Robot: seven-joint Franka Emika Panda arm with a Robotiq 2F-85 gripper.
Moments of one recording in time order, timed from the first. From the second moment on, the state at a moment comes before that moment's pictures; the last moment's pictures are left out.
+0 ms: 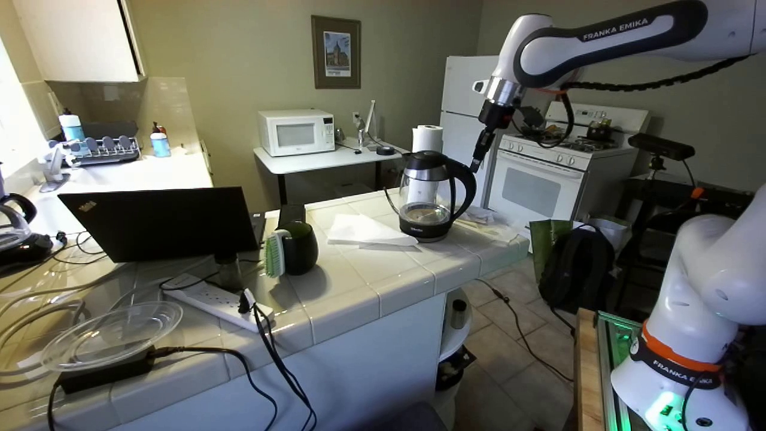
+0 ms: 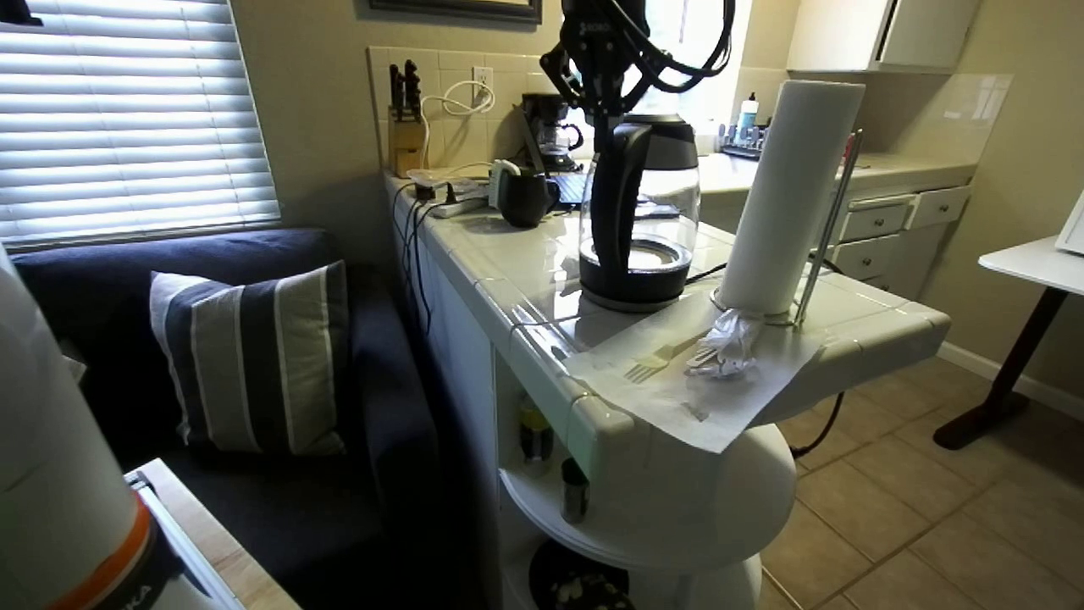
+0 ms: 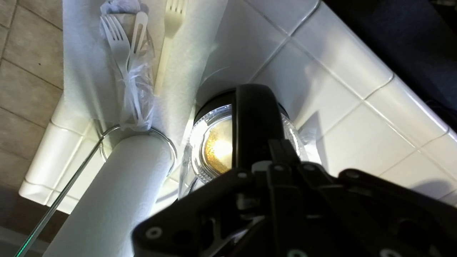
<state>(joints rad) -0.06 -0.42 -0.24 -2.25 -0.01 2.07 -0.42</state>
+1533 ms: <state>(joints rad) -0.11 -0.64 -0.16 -2.33 -0.03 1.98 -0.16</state>
